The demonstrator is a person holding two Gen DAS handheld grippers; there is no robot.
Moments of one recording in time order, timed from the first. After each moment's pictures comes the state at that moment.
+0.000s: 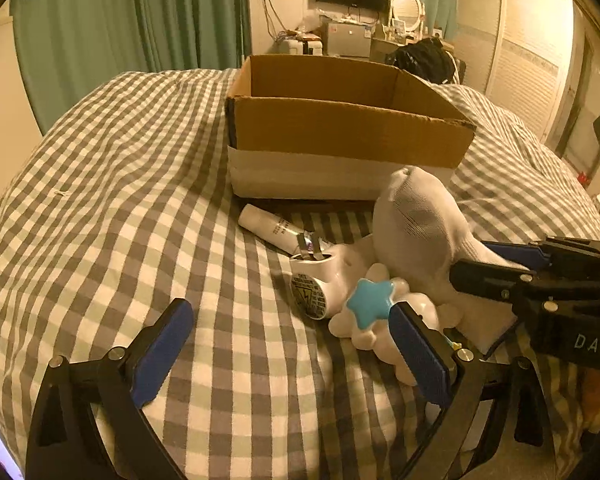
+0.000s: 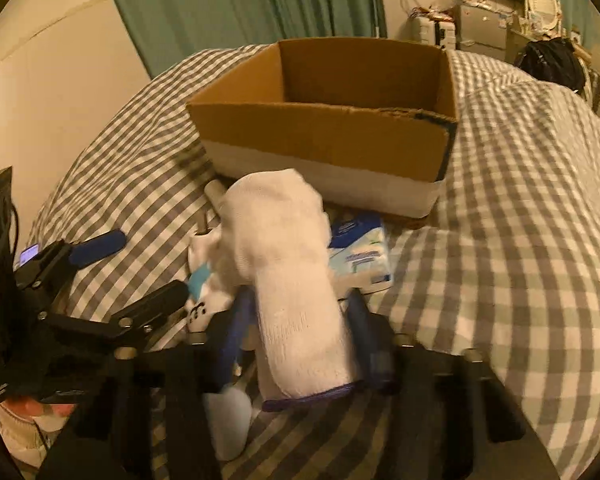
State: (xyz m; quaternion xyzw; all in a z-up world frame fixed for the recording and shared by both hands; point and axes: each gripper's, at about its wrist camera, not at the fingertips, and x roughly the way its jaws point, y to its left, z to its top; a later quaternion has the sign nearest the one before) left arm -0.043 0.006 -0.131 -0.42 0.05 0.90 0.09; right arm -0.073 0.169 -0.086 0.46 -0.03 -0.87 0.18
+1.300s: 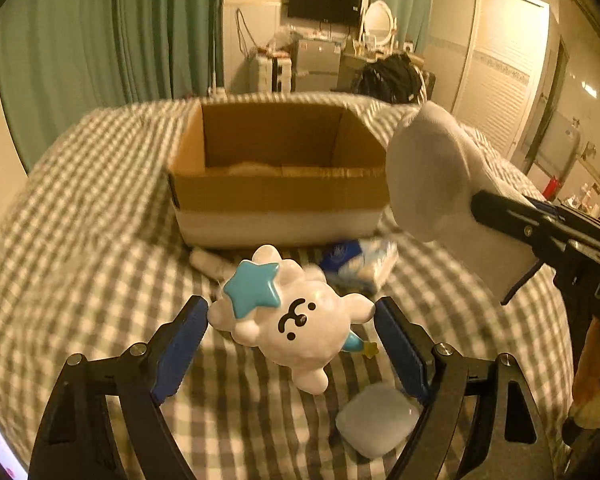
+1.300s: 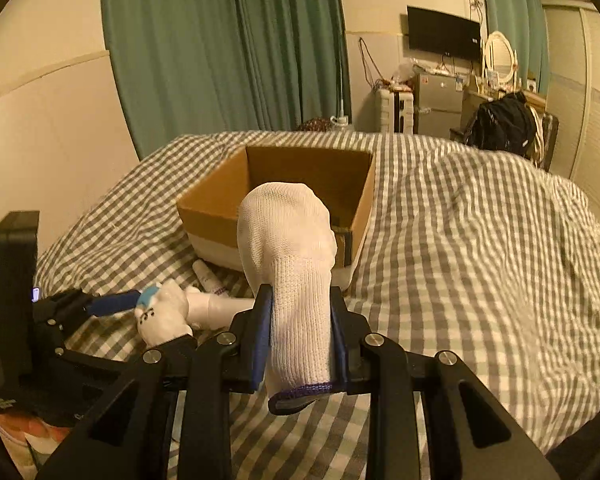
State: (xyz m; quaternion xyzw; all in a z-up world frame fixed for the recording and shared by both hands) left arm -0.038 0.031 -0.074 -0.39 0.04 0.91 0.15; right arm -0.027 0.209 -0.009 0.33 -0.02 -0.94 0.11
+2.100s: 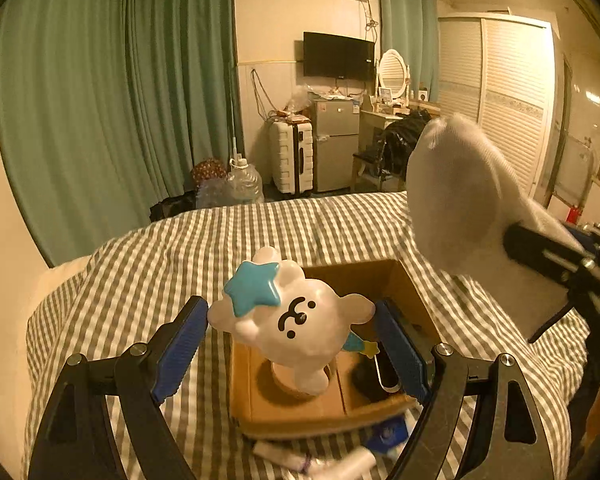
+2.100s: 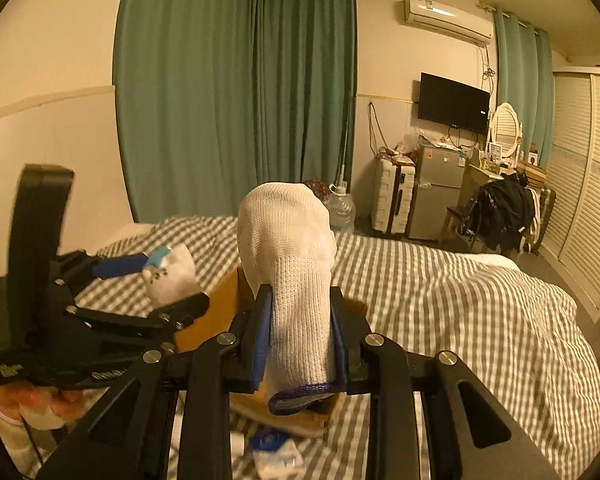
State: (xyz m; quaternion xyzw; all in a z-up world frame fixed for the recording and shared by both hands) left arm -0.174 0.033 0.029 -0.30 0.06 0.94 0.12; right arm -0.125 0.186 0.100 0.23 0.04 -0.97 0.11
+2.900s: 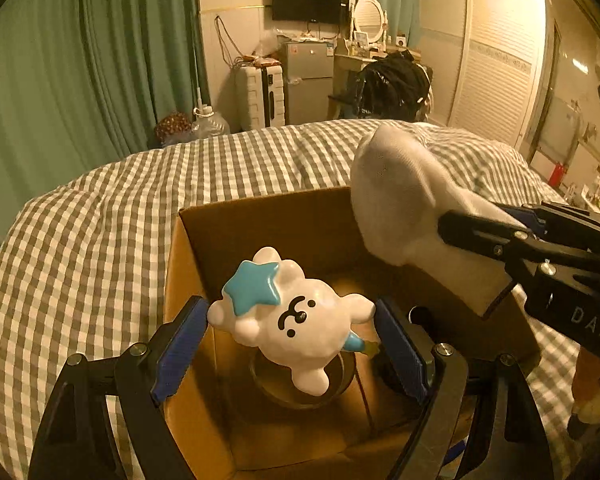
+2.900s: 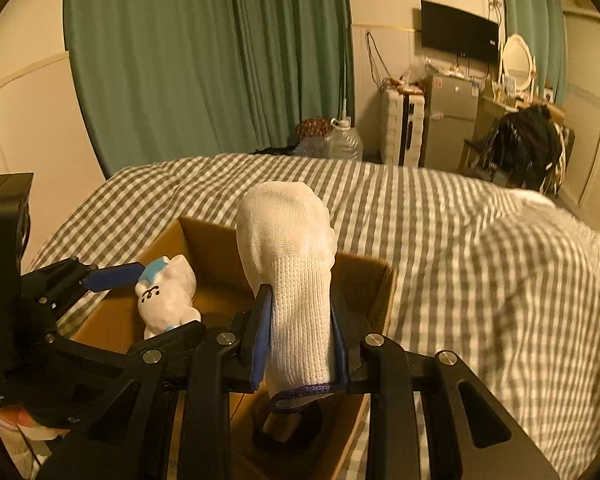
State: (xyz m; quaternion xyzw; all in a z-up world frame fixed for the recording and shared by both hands) left arm -0.244 0.049 -0.079 -0.39 0.09 0.90 0.17; right arm -0.245 0.208 -0.013 0.35 -0.01 -0.93 0.12
